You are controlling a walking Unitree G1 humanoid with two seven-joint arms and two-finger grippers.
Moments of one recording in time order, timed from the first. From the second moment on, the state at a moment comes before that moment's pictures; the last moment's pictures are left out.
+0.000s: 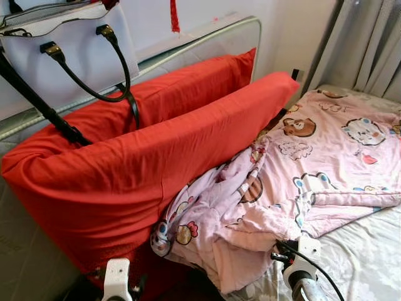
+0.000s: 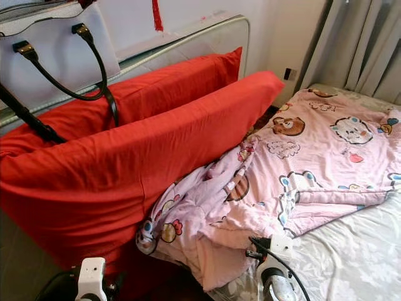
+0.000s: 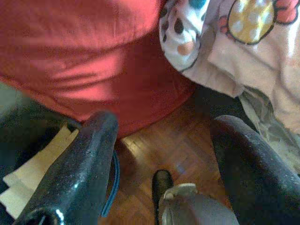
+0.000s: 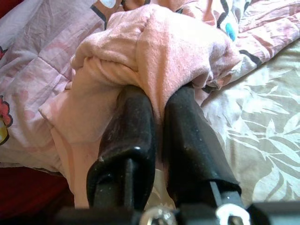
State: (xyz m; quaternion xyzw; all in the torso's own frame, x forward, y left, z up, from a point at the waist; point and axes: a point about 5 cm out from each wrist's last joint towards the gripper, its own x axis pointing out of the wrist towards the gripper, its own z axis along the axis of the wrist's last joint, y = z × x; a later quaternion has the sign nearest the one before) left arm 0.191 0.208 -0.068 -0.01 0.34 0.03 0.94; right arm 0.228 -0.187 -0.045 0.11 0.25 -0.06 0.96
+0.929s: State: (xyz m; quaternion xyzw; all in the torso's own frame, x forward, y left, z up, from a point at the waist) left arm 0.182 0.209 -0.072 -0.01 0.35 0.04 0.93; right arm 0.235 -0.186 -0.037 0.10 0.22 -0.06 0.97
